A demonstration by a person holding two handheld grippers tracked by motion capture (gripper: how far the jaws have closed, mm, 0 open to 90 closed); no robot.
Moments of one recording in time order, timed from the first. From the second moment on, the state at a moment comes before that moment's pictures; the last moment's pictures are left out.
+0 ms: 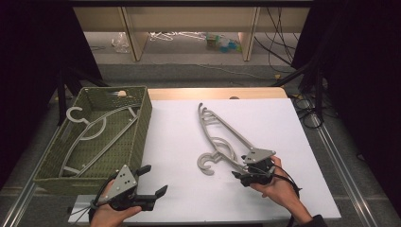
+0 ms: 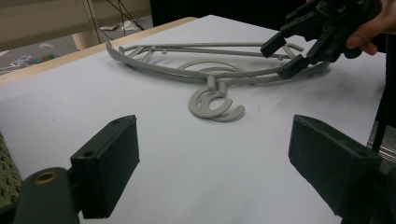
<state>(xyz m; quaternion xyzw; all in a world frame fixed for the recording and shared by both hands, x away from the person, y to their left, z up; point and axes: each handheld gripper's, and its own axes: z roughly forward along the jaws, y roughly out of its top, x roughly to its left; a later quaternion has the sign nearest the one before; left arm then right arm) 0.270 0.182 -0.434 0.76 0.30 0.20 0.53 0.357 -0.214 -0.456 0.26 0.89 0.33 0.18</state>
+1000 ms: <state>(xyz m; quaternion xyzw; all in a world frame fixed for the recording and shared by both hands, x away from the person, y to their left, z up) 0.272 0.184 -0.436 0.77 0.30 0.20 0.53 0.391 -0.201 -0.464 0.27 0.92 0.26 0.11</state>
